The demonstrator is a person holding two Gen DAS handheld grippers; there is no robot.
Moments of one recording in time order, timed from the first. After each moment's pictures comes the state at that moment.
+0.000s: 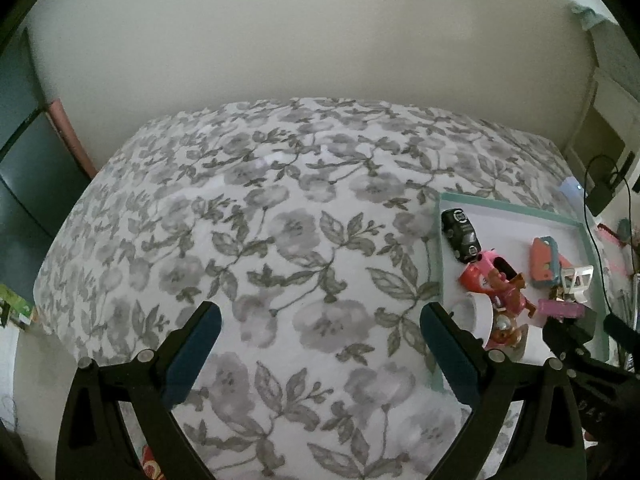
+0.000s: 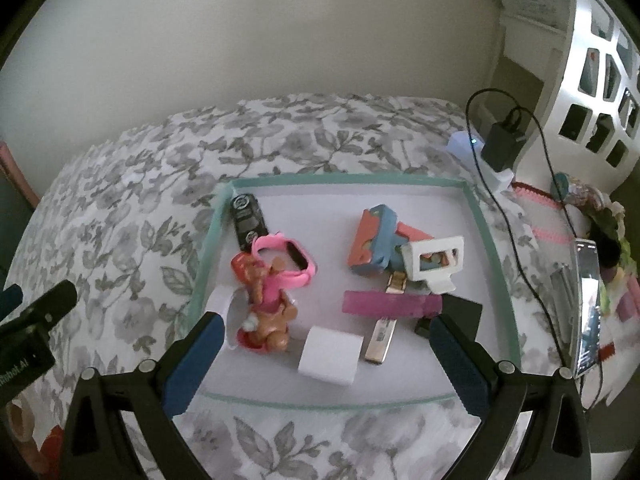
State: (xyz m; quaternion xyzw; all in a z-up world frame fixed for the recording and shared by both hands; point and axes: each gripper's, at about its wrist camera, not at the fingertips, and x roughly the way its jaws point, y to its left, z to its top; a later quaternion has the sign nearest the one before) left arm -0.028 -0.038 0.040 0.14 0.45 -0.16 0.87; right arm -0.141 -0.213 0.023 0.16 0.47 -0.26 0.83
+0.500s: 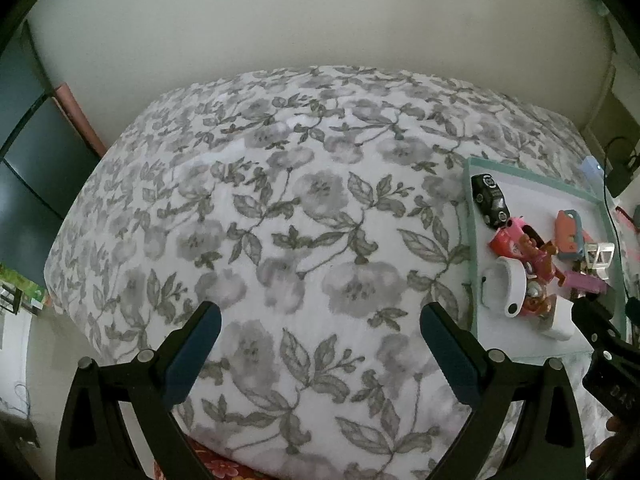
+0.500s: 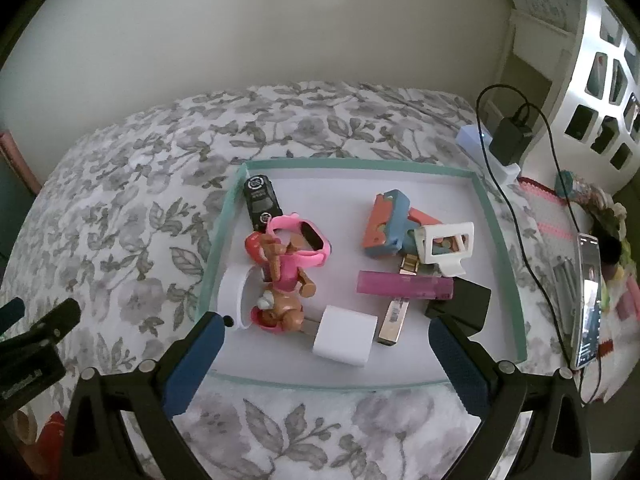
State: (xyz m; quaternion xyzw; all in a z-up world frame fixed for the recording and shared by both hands) left arm -0.027 -0.021 0.022 0.16 0.49 -0.13 0.85; right arm -0.142 -0.202 0.025 0.15 0.48 -0.25 0.83
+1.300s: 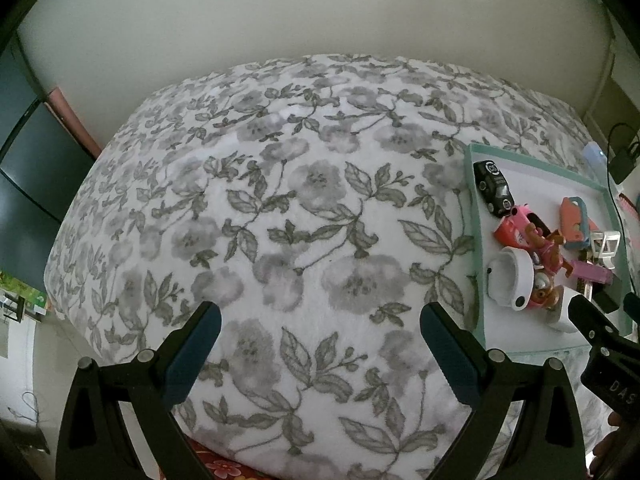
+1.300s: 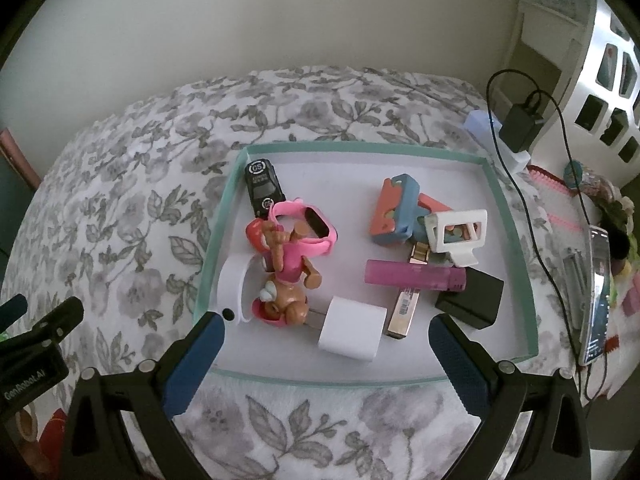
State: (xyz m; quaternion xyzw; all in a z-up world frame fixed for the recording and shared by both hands) left arm -0.020 -0.024 0.013 0.18 0.50 -0.14 0.84; right arm -0.135 -0.205 0.011 0.16 0.50 -0.24 0.81
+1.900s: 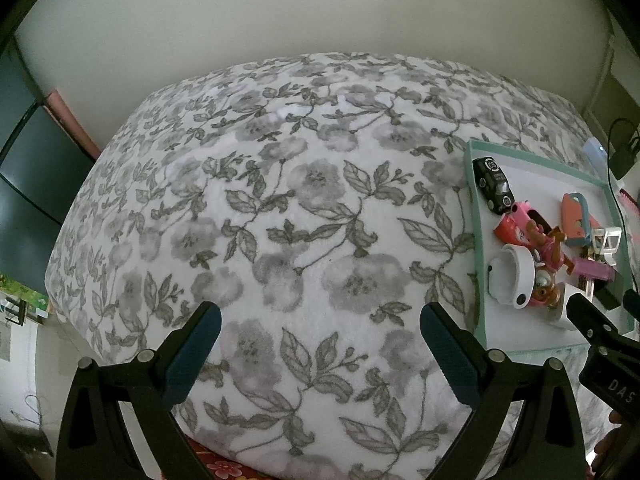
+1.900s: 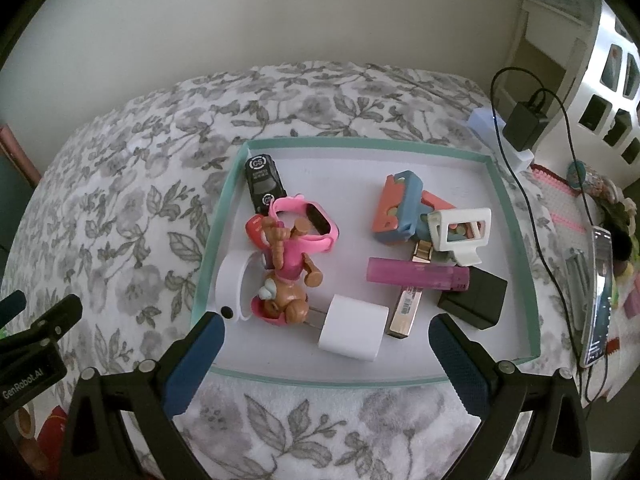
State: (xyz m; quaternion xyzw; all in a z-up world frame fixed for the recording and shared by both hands) left arm -0.021 -0.024 0.010 0.18 0.50 -0.14 0.84; right arm -0.134 -0.205 0.007 0.16 0.51 -0.24 0.81
